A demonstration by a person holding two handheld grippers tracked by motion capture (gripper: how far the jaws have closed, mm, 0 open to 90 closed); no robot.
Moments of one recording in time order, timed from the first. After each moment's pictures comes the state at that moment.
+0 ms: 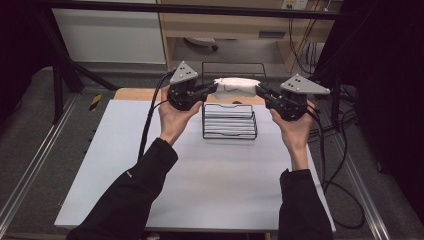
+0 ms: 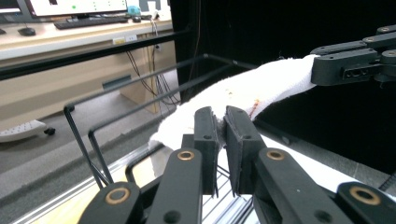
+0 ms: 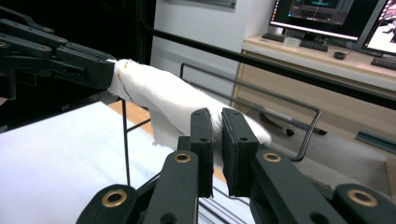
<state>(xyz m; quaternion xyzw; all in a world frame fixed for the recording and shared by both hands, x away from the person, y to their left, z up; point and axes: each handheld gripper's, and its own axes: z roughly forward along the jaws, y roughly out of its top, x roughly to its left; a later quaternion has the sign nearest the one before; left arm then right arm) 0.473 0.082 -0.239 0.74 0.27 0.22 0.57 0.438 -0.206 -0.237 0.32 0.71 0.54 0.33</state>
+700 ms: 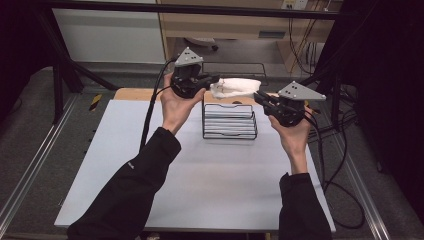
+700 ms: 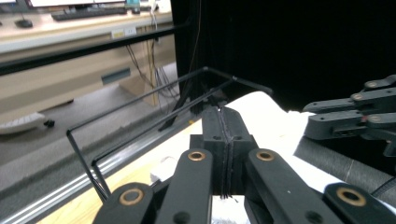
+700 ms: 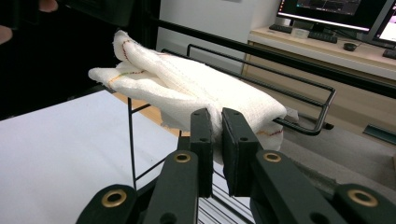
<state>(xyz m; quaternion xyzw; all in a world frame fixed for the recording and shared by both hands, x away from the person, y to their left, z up) 0.483 0.067 -0.206 0.76 0.28 0.20 0.55 0.437 -0.208 -0.254 0.31 0.72 0.53 0.32</state>
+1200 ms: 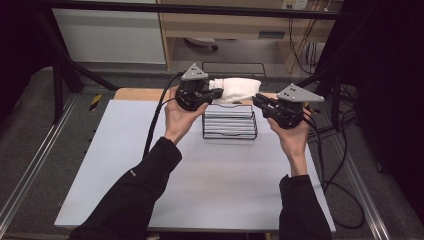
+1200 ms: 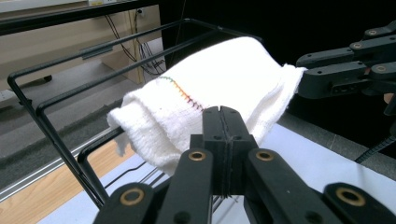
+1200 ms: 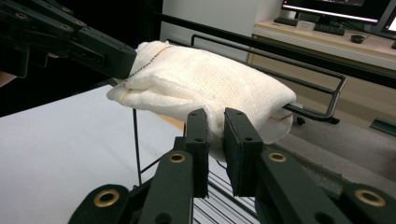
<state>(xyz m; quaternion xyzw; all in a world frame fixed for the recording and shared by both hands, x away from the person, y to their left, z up) 0.479 0.066 -0.241 0.78 0.28 0.17 0.53 0.437 -0.207 -0.259 0.32 0.72 0.53 0.31</state>
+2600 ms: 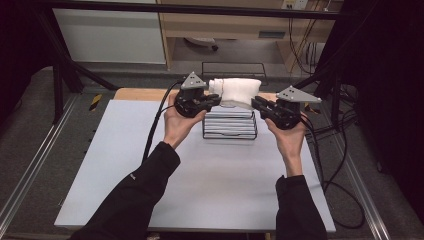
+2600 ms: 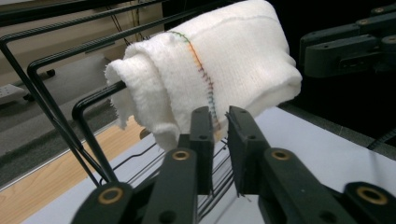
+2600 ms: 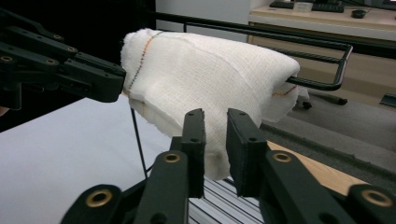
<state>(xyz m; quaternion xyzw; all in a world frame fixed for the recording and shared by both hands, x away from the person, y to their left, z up) 0.477 0.073 -0.263 0.79 0.28 0.18 0.52 0.440 -0.207 -0.270 0.36 0.71 0.54 0.28</state>
